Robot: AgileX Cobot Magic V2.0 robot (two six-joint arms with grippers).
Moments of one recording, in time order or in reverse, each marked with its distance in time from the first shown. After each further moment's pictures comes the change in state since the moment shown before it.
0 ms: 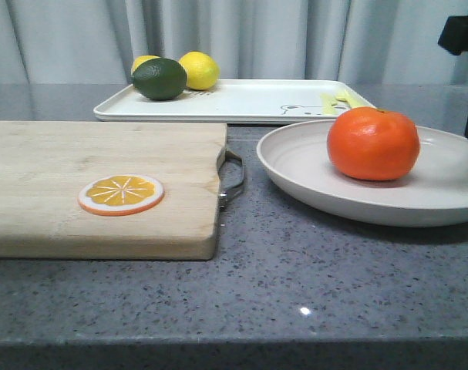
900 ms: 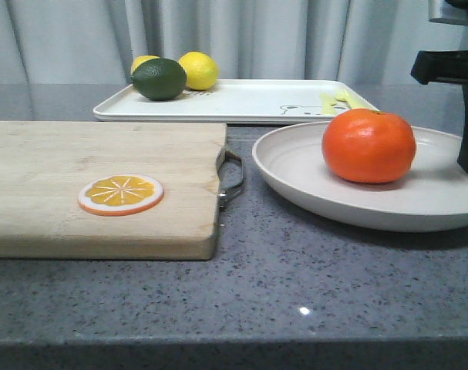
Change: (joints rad) left arm 0.000 0.000 0.000 0.002 0.000 0.000; right arm -0.021 0.098 -0.010 0.053 -0.029 0.047
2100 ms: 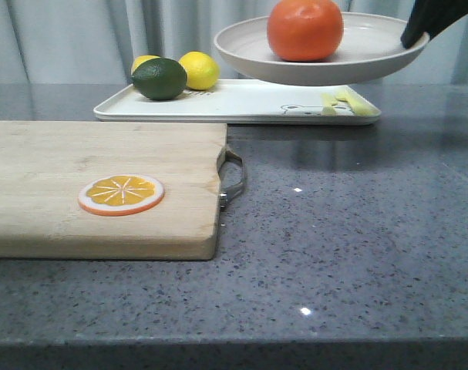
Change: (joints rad) left arm 0.000 0.000 0.000 0.000 0.000 0.000; right arm -0.070 0.151 -0.466 0.227 0.101 -0.048
